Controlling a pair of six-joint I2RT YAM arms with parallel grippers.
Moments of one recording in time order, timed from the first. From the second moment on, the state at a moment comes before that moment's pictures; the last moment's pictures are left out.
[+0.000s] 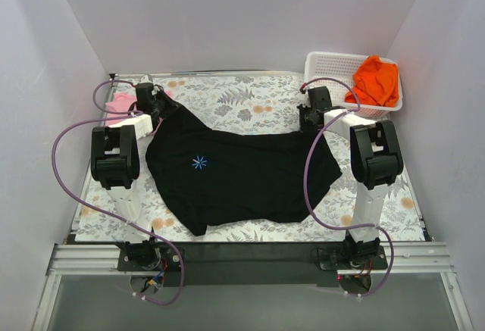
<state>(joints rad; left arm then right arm) 0.03 2.02 1.28 0.23 0.23 -0.65 0.24 2.00 1.32 -0.21 -0.06 0.10</state>
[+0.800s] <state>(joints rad) 0.05 2.02 1.32 0.22 0.23 -0.69 0.23 1.94 1.54 -0.24 0.09 0.10</state>
